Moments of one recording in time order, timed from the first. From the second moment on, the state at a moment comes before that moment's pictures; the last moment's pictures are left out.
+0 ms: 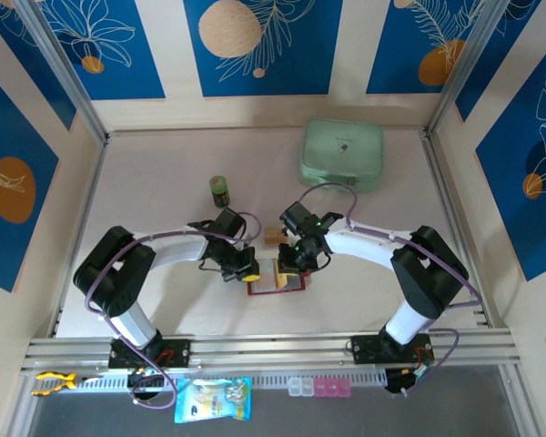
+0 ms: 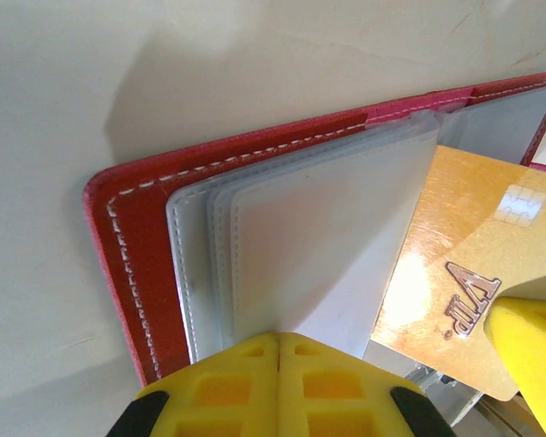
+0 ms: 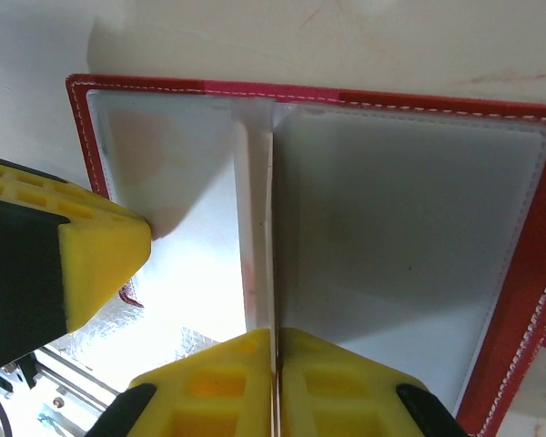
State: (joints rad) left arm -0.65 1.67 0.83 -0.40 0.58 -0.83; right arm 0.75 1.63 0.97 -0.63 -0.36 0.72
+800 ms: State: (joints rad) left arm -0.65 1.67 0.83 -0.40 0.58 -0.83; right arm 0.74 1.54 1.07 -0.81 -0.30 0.41
